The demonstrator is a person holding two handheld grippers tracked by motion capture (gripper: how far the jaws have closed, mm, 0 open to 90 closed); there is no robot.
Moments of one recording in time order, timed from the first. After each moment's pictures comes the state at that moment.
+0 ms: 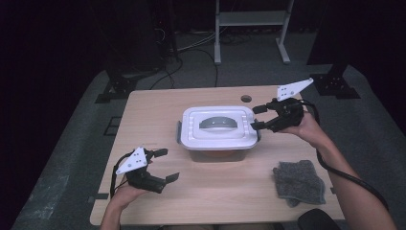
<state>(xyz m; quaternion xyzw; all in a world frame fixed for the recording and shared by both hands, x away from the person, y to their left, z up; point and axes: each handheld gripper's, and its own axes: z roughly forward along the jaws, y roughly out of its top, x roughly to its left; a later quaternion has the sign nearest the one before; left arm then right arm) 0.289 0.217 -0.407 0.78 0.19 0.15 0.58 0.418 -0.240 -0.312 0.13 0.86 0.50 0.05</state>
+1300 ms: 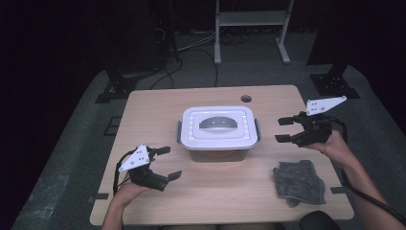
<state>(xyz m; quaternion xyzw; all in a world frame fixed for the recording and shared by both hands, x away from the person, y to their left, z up) 0.296 0.210 -0.406 0.78 0.18 0.14 0.58 0.377 -0.306 -0.336 0.19 0.84 0.50 0.06</state>
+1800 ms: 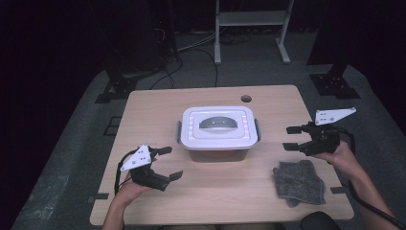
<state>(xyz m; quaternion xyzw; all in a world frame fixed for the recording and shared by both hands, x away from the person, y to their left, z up) 0.297 0.208 -0.407 0.78 0.18 0.14 0.58 0.361 -0.331 -0.361 0.22 0.83 0.51 0.06</state>
